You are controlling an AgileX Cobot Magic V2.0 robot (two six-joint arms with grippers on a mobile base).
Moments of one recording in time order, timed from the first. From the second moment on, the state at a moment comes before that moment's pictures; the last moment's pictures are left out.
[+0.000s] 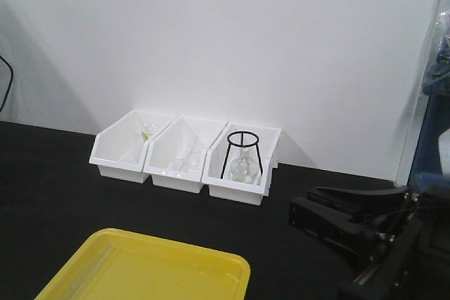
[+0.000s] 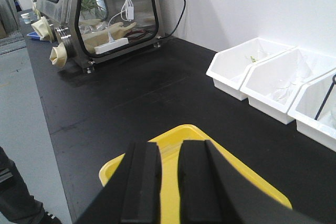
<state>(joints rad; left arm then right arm) -0.01 -0.01 0.03 0.05 0.25 -0.07 0.63 0.89 -0.85 0.62 0.25 -0.45</state>
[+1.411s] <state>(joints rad) -0.01 -0.01 0.03 0.05 0.25 -0.07 0.03 -0.01 0.03 -0.11 0.21 0.05</state>
